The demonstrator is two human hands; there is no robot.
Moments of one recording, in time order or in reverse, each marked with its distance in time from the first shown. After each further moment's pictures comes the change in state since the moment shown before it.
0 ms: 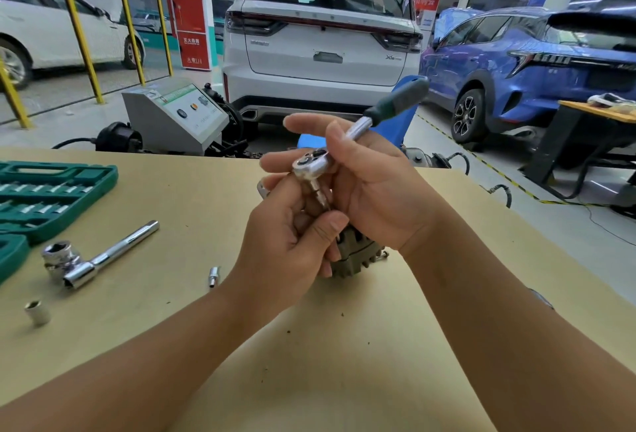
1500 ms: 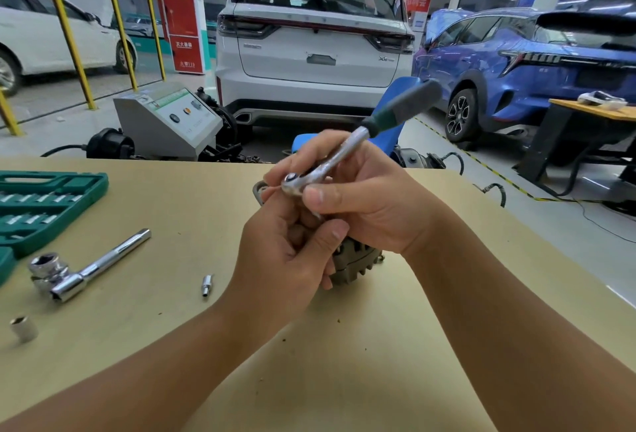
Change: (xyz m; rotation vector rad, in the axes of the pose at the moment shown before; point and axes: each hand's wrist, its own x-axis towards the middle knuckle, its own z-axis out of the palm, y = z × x) left_hand -0.007 0.005 0.006 0.026 0.032 -0.013; right_hand 0.000 -0.003 -0.008 -0.095 -0.156 -0.018
